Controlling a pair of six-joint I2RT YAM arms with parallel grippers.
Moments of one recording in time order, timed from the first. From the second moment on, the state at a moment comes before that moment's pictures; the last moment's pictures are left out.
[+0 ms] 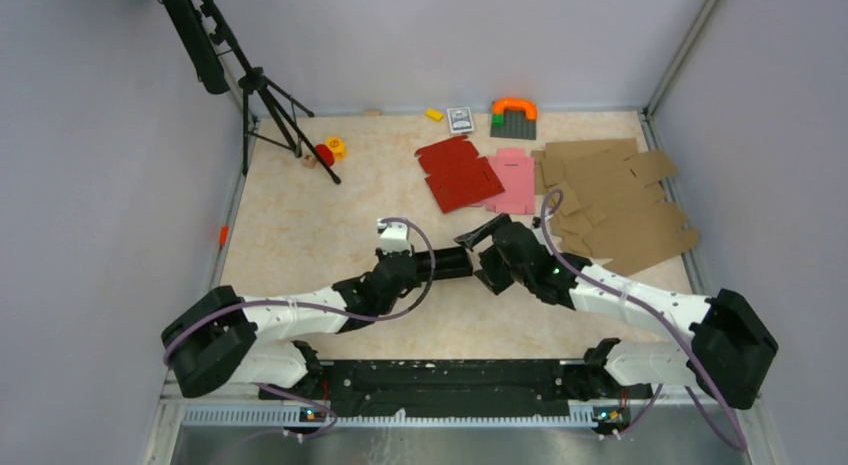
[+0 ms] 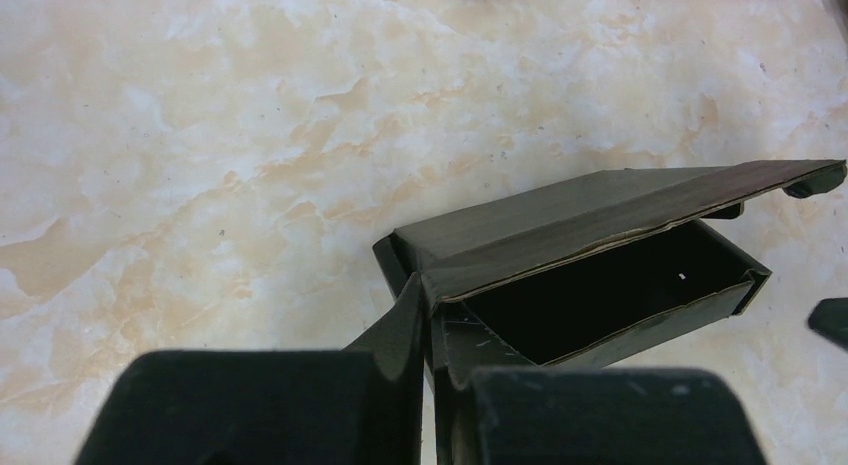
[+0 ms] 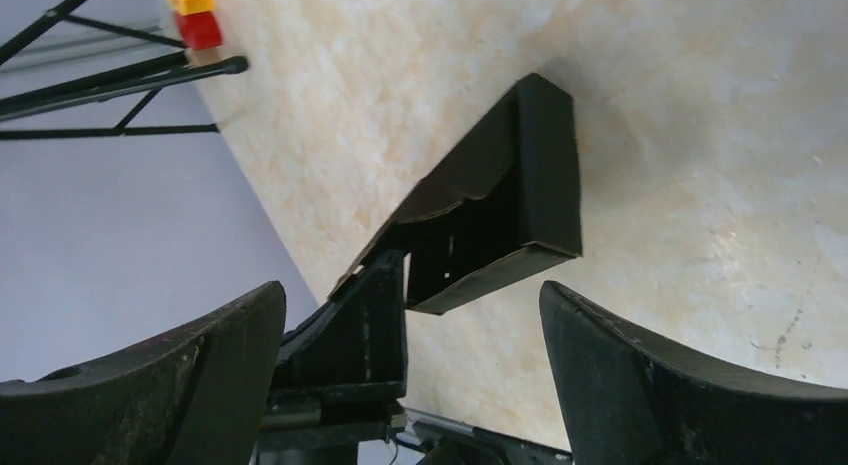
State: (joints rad) left arm -0.96 1.27 0.46 0.25 -0.57 -0.59; right arm 0.88 1.16 0.67 -0.18 0.29 1.62
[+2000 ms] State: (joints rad) left arm -1.01 1.02 0.55 -0.07 -0.37 -0.53; right arm 0.82 1.41 0.63 -0.08 0.21 1.97
